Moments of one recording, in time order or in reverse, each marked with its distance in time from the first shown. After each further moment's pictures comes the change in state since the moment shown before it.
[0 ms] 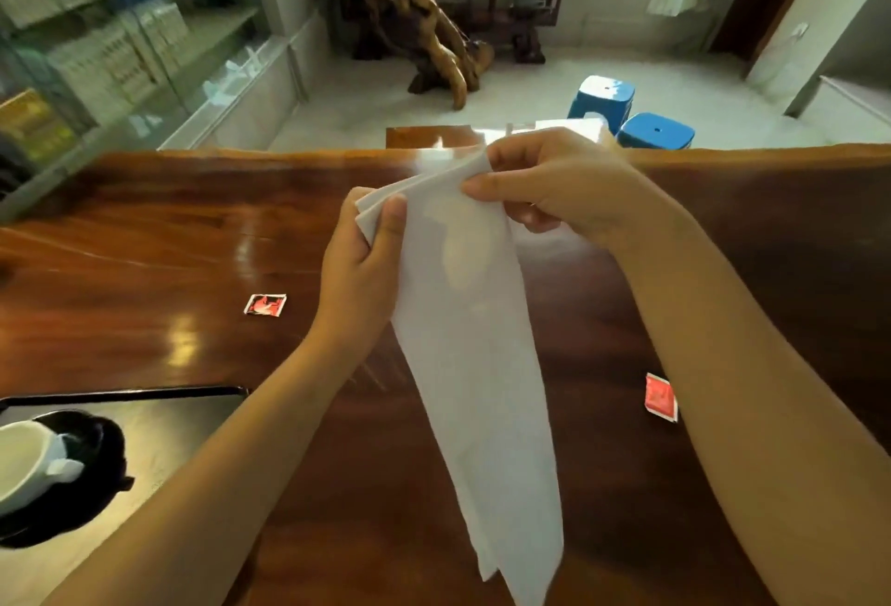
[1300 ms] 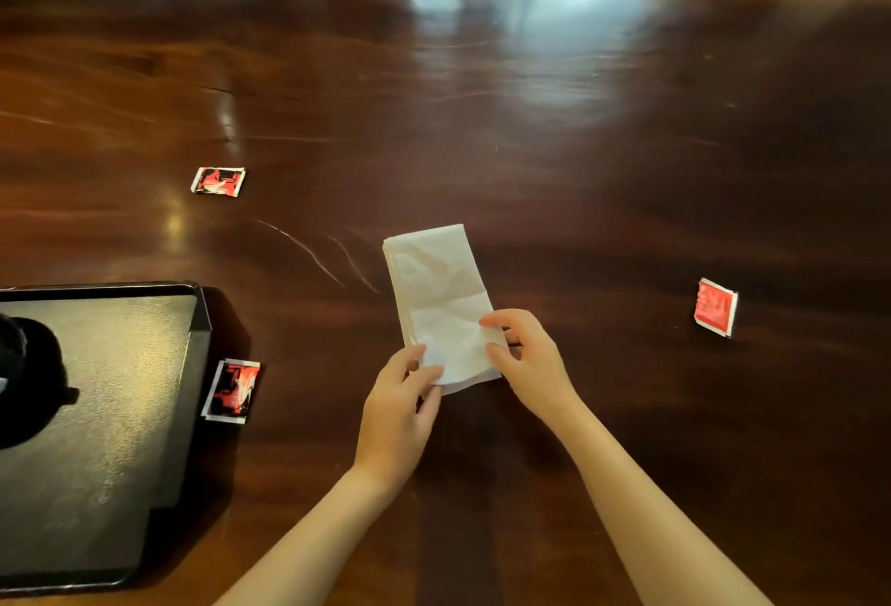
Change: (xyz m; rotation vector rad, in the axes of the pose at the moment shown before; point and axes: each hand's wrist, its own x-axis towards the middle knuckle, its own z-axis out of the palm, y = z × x) left_hand -0.175 -0.238 0.006 0.710 -0.338 -0.257; right_hand -0.037 0.300 0.181 0.029 0.097 0.272
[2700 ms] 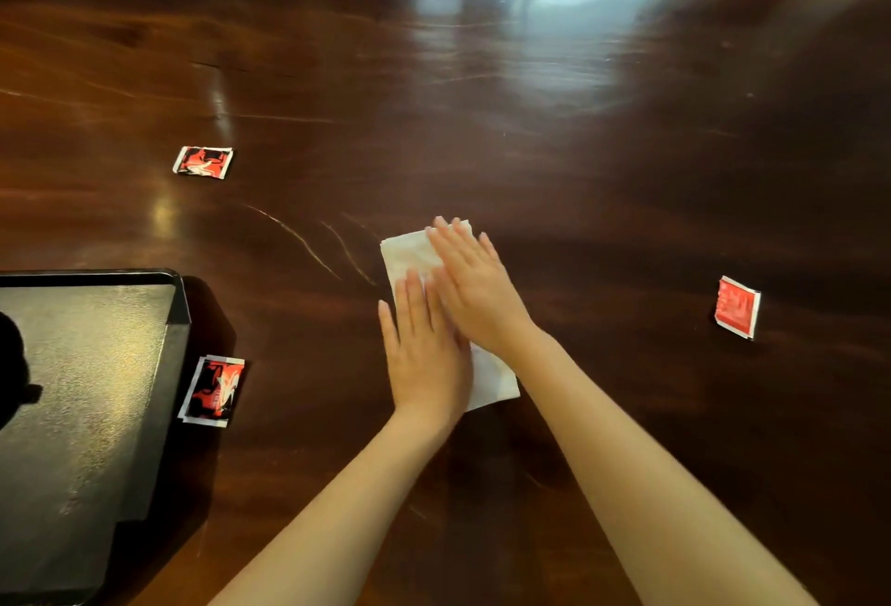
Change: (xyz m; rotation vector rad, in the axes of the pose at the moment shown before) left_hand 0.056 0.015 0.038 0.436 0.020 -0.156; right_hand 0.073 -0.033 0.031 -0.545 -0.093 -0.400
